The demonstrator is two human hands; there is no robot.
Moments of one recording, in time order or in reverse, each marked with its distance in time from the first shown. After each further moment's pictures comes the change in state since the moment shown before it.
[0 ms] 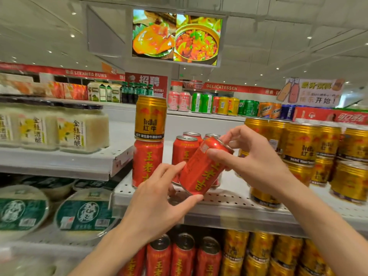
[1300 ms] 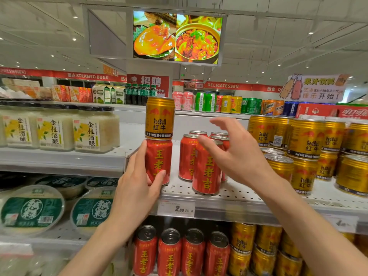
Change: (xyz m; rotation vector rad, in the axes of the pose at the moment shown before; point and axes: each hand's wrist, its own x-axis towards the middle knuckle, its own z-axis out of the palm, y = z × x) left_hand -0.002 -0.036 -0.029 0.094 0.186 -0.211; right_hand 0.009 -0.025 0.038 -0.352 0.099 -0.106
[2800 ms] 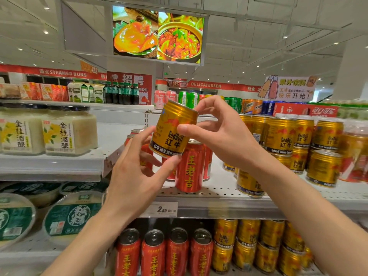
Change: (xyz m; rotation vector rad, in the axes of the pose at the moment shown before) left_hand 0.012 0.056 -0.010 -0.402 -0.024 0.106; right_hand 0.011 -0.017 -0.035 0.643 -0.152 0.020
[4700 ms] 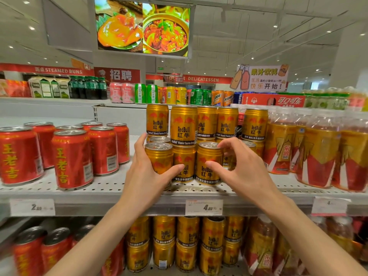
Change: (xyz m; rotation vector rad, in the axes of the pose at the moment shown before) left_hand -0.010 0.080 0.253 0.169 -0.107 -0.276; right_hand -0.126 0.147 -0.245 -0.700 0.206 0.050
